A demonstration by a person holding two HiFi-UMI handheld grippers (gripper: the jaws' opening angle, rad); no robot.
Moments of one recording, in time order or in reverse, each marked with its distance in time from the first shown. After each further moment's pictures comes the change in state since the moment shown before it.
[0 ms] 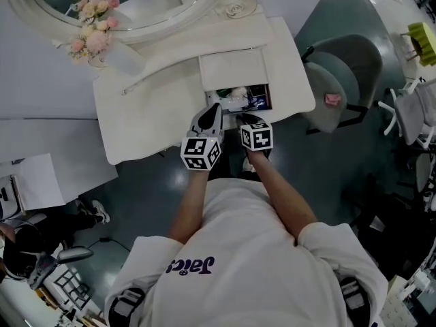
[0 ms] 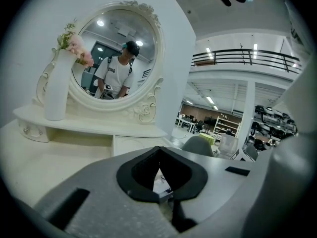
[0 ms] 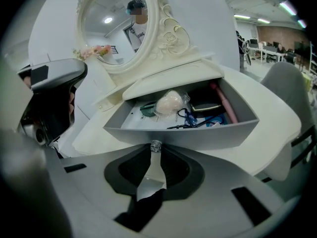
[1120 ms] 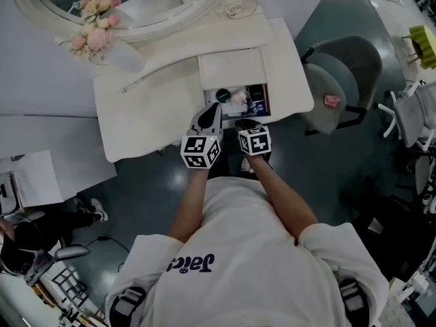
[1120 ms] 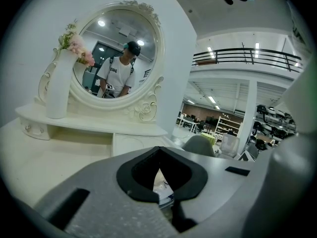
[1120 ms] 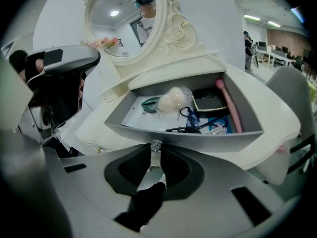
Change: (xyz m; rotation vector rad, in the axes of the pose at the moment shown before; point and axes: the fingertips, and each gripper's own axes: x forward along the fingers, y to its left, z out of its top) left arm -0.001 -0.001 -0.005 -0.005 0.007 0.018; right arm -0.005 0.007 -0.023 -0.067 0.051 0.017
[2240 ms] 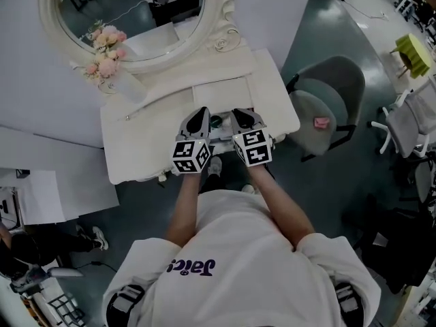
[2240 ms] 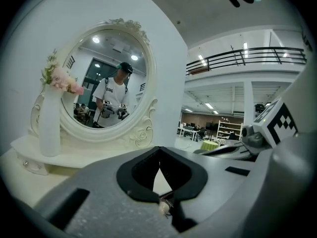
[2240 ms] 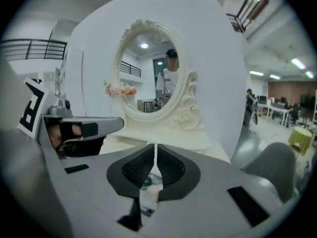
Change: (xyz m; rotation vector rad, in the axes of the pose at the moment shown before) left arm -0.002 -0.021 0.095 0.095 -0.149 0.003; right arm -0.142 0.029 0.177 -0.278 -0.455 -0.081
